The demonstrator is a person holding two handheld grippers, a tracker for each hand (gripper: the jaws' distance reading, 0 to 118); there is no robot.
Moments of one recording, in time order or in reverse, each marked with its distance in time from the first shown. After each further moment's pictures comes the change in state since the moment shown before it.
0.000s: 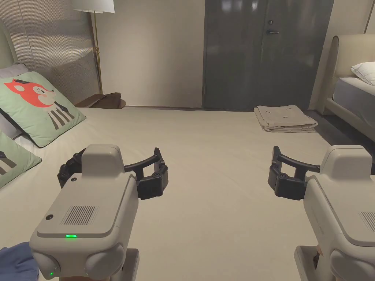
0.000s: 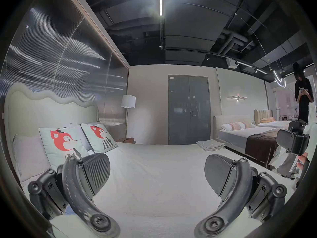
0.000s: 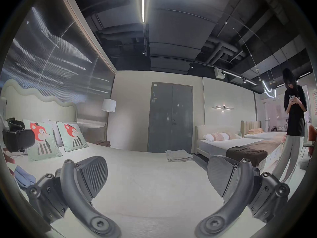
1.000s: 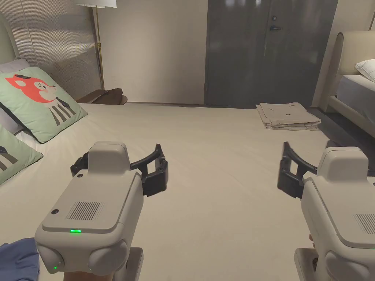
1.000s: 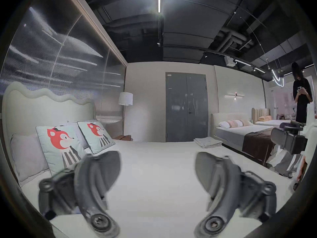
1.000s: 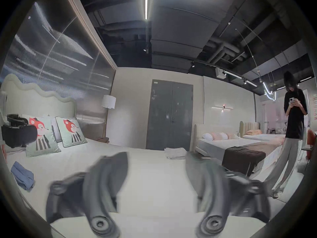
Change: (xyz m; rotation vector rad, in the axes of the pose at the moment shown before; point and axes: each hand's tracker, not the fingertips) left arm 0.002 -0.002 -0.007 -0.029 -0.027 0.001; right arm -0.007 -0.005 -0.005 -0.026 -0.007 0.027
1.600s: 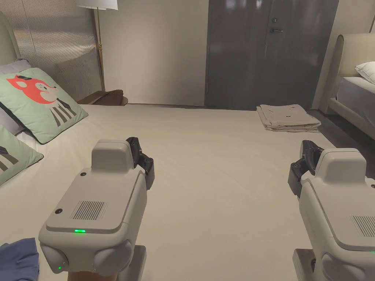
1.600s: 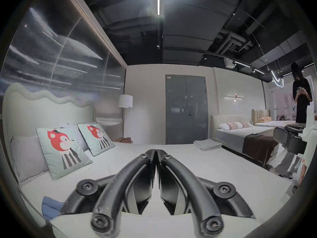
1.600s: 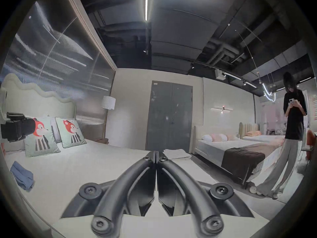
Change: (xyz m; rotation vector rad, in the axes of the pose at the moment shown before) left arm 0.005 0.002 0.002 0.024 0.002 -0.003; right arm -0.005 0.000 0.004 0.017 -0.005 0.006
